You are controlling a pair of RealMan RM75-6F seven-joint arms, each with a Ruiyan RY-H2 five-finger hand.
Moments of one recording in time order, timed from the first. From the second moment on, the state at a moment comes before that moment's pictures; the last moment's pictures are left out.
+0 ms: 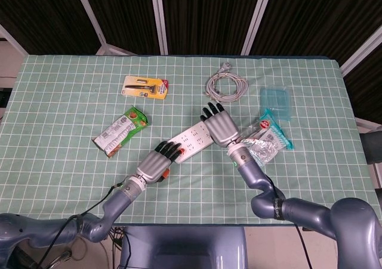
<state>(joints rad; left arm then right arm) -0.85 -1.74 -0.08 -1.37 1.08 0.84 0.50 0.96 -1.65 0.24 -1.24 -1.06 0.92 -0.57</state>
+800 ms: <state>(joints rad) -0.68 -1.35 -0.17 -1.76 1.23 1.18 0.42 0.76 -1.39 0.14 -1.69 -0.99 1.16 -0.75</state>
